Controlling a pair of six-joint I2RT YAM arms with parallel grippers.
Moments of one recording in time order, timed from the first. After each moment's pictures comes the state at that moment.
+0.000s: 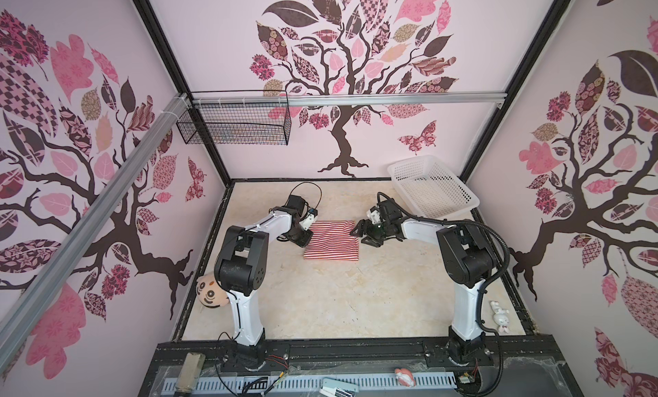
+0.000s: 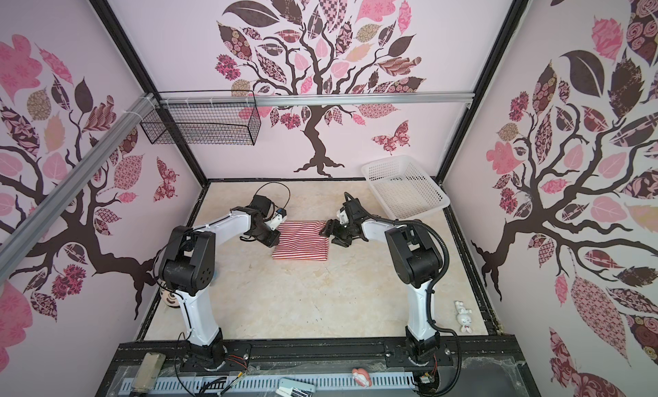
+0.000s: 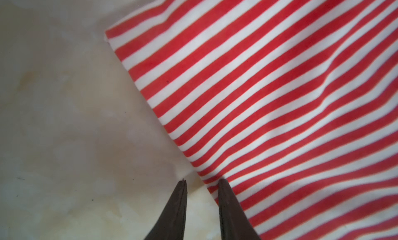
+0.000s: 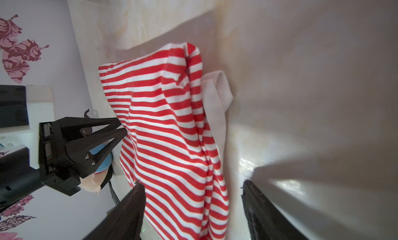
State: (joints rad) left arm -0.25 1.95 1.33 -0.66 0.12 0.33; right arm 0.41 2.02 1.26 -0.16 -0.58 0.76
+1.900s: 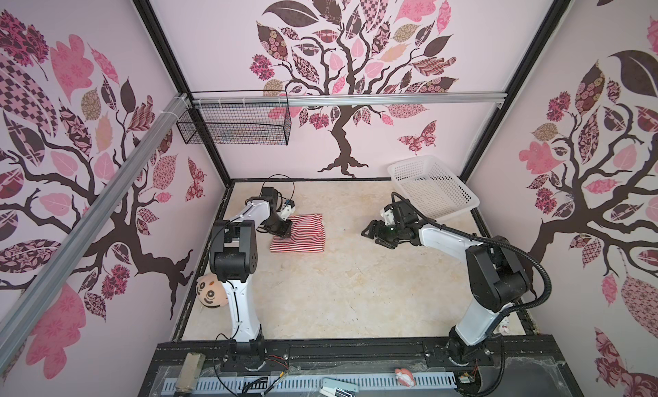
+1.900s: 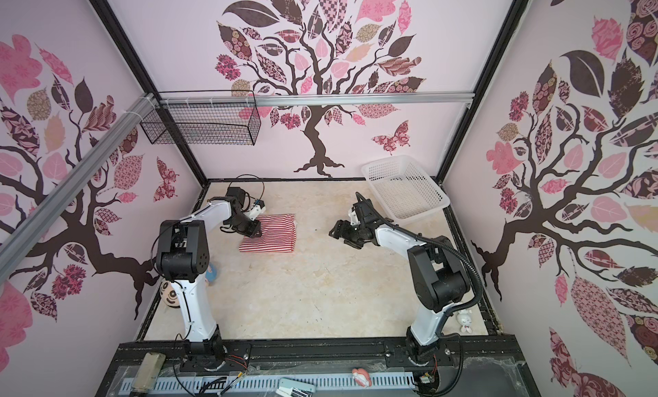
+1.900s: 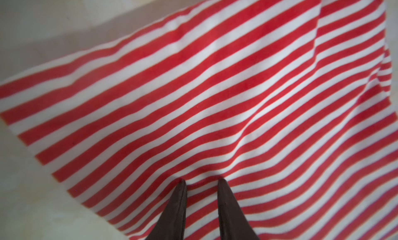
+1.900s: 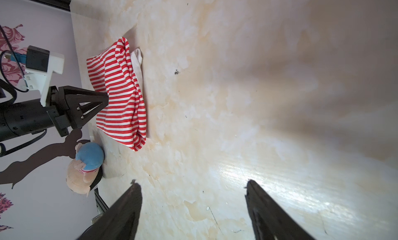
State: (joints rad) left arm -0.02 2.07 1.52 -0.80 0.23 0.39; right arm 0.39 1.74 1.09 -0.25 -0.45 0.71
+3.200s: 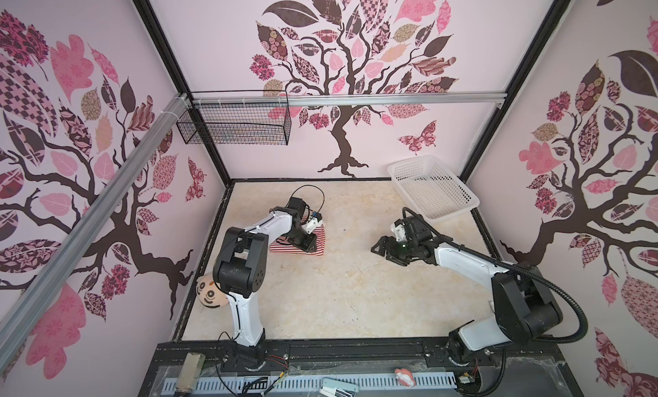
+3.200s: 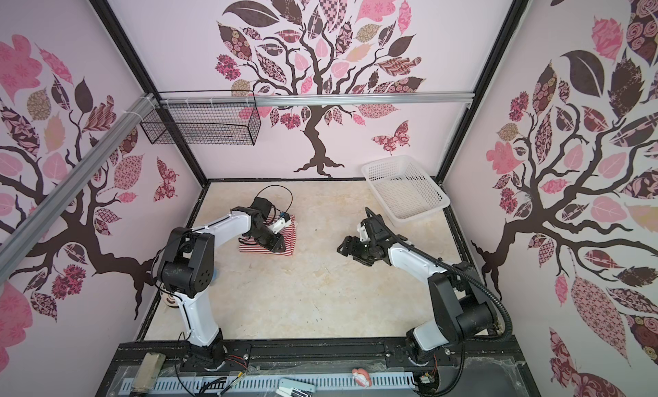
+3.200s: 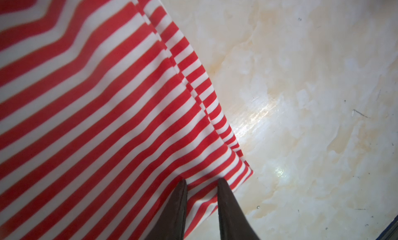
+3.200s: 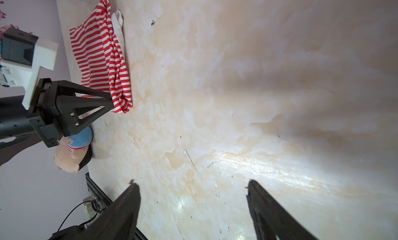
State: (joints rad) left arm -0.26 1.93 1.32 -0.77 0.33 0.29; right arm 0.38 1.48 0.84 -0.29 -0.44 0.69
